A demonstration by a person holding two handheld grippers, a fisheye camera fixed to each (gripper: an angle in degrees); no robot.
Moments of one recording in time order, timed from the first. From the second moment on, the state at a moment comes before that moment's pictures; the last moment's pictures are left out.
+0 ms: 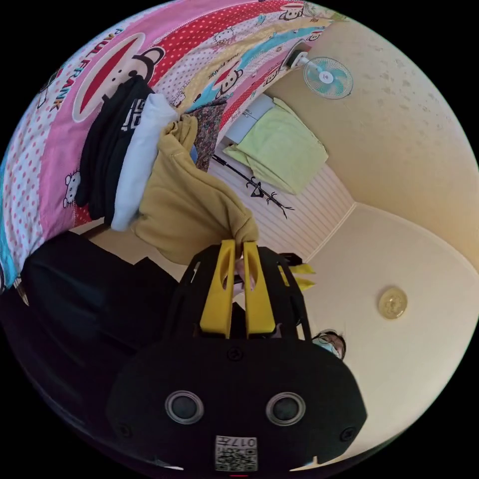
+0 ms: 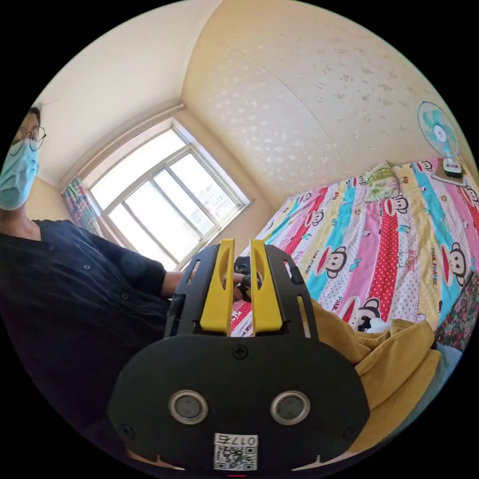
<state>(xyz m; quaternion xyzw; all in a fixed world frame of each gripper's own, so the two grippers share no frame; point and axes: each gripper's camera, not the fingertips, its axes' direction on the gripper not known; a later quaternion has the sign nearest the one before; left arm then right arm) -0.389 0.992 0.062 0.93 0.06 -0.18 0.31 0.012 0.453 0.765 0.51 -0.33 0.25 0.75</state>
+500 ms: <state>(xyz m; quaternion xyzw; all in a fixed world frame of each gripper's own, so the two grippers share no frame) -0.418 0.916 0.078 0.91 0.00 -0.25 0.34 -0.088 0.471 0.870 0.39 -0.42 0.25 0.78</state>
